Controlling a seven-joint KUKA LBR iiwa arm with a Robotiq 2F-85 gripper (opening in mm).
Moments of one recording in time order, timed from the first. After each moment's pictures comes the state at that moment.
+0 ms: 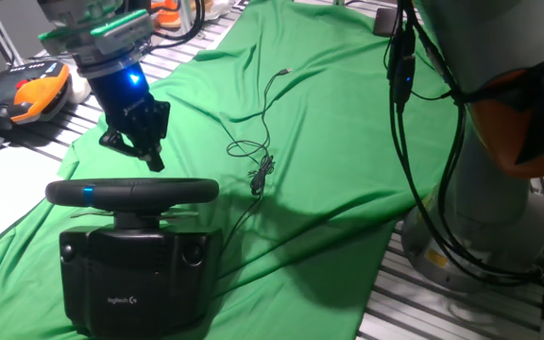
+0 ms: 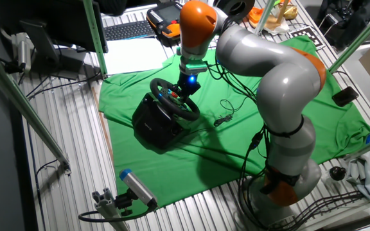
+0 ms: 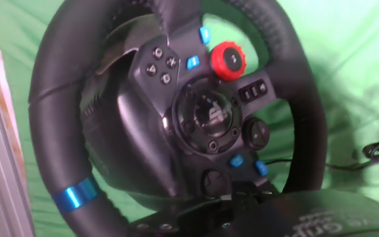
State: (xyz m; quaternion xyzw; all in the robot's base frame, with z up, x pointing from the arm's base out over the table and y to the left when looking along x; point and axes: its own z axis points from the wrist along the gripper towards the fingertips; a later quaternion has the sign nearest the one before) arm 0.474 0.239 0.240 -0.03 -0.99 -0.07 0.14
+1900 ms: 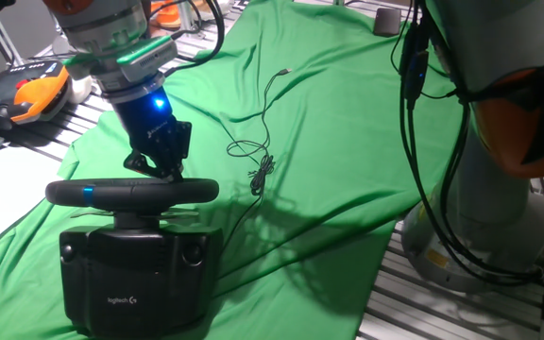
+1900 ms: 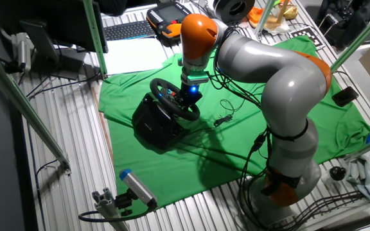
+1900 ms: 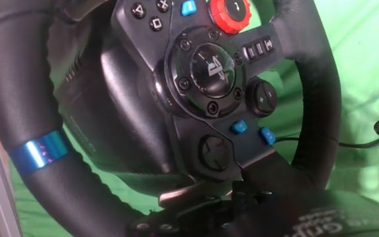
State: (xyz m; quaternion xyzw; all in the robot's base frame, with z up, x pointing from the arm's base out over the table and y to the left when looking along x) arm 0.444 0.238 0.215 -0.02 -0.99 -0.07 0.15
